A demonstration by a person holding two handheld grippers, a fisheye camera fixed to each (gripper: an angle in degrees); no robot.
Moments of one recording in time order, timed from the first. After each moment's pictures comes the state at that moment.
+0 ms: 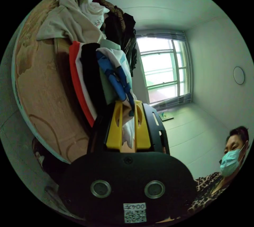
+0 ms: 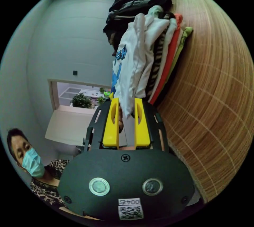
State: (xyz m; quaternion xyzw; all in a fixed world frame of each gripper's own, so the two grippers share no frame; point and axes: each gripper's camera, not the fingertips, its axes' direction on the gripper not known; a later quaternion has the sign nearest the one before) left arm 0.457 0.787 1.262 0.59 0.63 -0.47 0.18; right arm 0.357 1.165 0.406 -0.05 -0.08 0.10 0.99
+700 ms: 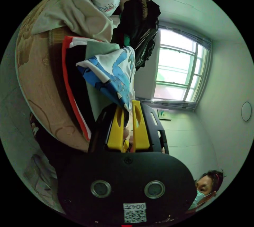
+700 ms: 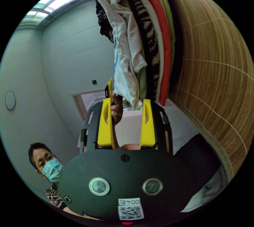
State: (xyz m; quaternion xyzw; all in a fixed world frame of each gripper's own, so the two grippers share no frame) left arm 0.380 0.811 1.274 0.46 0.75 -0.45 0.18; right arm 0.394 1.207 0.474 -0.04 -0.23 0.22 0.95
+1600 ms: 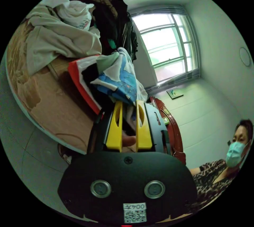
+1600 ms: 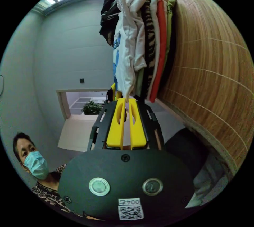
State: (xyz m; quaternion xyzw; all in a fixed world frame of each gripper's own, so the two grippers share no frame) left arm 0.461 0.819 1.243 0.58 0.62 -0.41 0.33; right arm 0.329 1.276 0.506 -0.02 -0.11 0.17 0.98
